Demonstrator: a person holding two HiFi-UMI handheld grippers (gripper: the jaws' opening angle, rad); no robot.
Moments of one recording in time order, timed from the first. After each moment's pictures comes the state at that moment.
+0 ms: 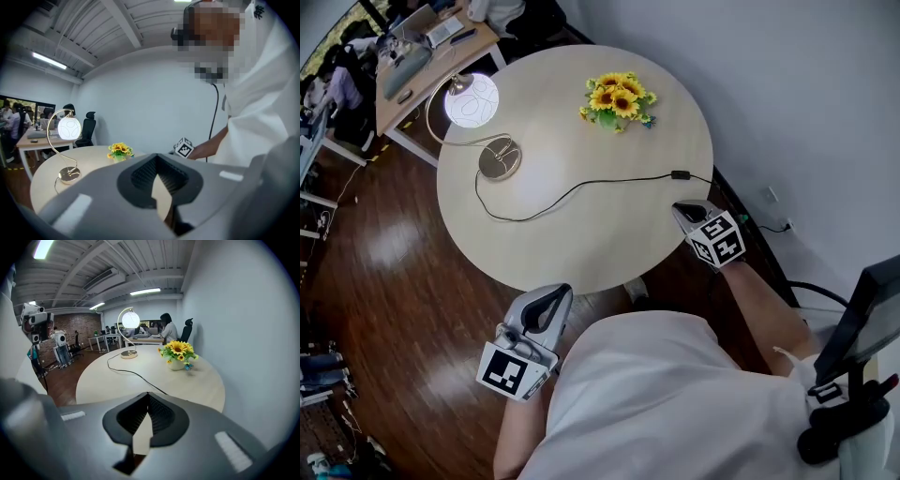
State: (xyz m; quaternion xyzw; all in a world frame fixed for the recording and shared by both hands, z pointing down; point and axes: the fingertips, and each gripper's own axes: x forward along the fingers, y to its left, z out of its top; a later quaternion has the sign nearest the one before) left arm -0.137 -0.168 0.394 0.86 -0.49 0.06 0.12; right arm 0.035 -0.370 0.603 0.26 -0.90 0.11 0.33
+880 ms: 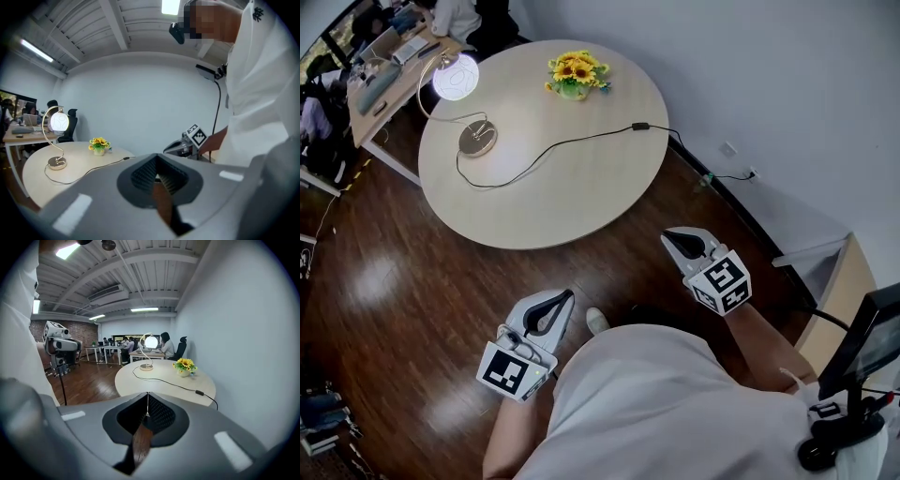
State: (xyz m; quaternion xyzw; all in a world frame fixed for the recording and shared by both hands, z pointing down) left arm -0.113 0.006 0.402 0.91 -0.38 0.05 0.11; right arm 0.053 -0.101 0.494 0.33 -0.91 0.08 0.24
